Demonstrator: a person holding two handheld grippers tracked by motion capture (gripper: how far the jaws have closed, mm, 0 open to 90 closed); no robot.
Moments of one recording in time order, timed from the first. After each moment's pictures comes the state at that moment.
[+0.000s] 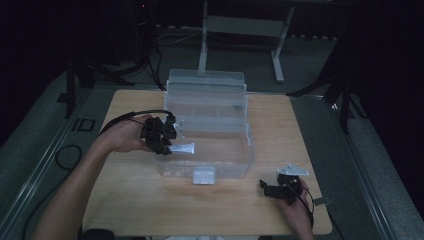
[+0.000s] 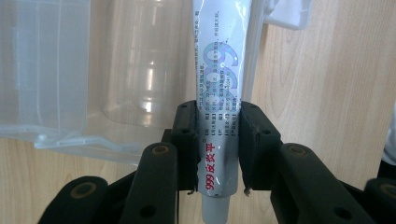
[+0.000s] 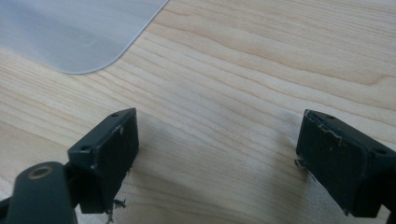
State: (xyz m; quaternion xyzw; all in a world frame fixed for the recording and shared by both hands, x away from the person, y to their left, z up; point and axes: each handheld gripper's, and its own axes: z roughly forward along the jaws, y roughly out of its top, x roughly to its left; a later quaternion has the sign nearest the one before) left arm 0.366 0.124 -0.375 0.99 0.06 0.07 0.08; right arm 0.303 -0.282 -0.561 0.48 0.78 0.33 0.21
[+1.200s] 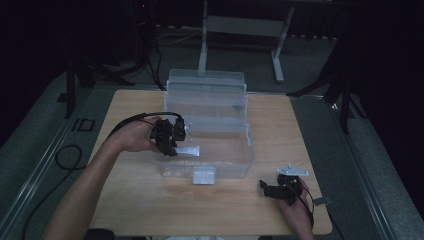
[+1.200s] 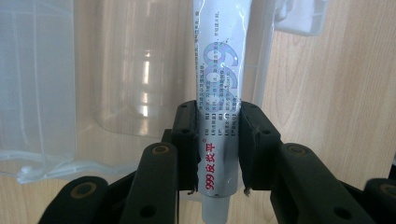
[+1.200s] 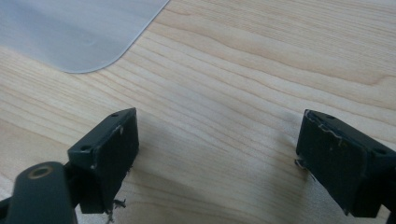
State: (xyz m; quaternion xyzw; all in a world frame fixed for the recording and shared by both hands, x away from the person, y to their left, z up) left arm 0.376 0.104 -0.392 1.00 0.05 0.06 0.05; right arm 0.303 -0.282 -0.561 0.48 0.78 0.33 0.21
